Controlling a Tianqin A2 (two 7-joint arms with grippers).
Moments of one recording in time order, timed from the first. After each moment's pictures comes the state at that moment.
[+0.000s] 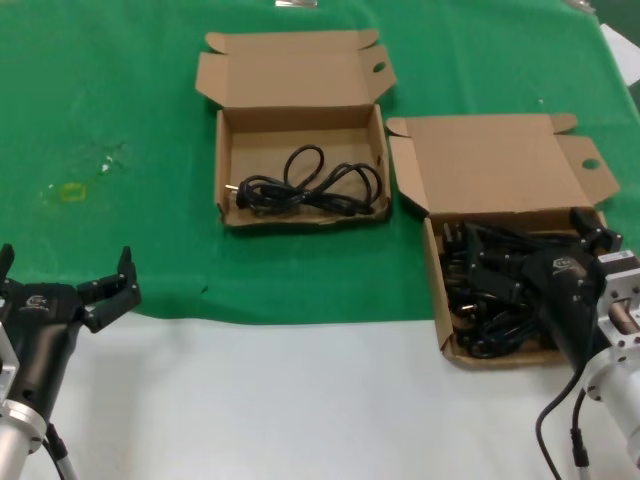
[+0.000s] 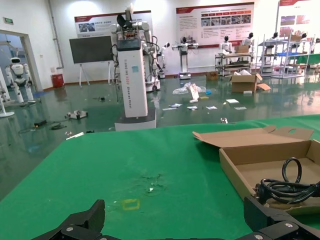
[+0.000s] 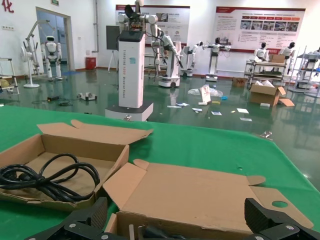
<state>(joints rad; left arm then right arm) 0.00 -0.30 1.60 -1.60 -1.80 0.00 0.00 0.05 0.29 -1.64 1.55 1.81 -0.02 -0.03</state>
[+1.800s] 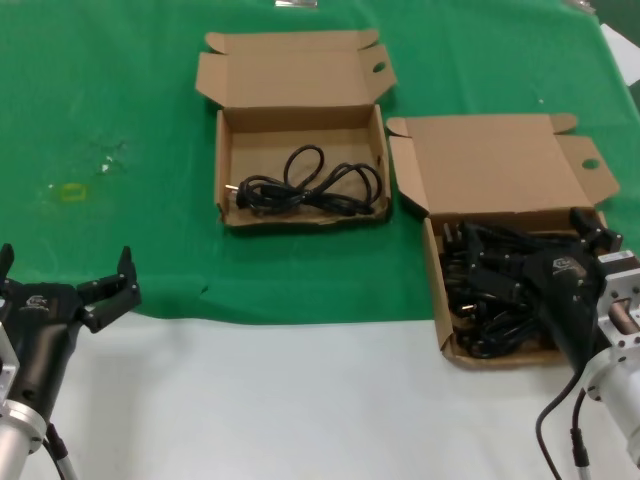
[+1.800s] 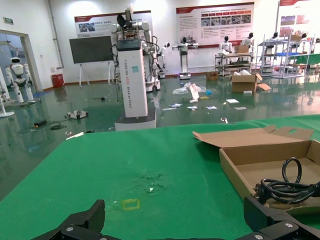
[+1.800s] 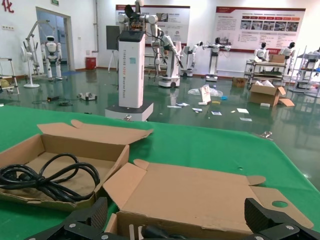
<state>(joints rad) 0.00 -0.30 1.60 -1.60 -1.80 0.00 0.00 0.05 0.29 -1.64 1.55 1.81 -0.02 -0.03</state>
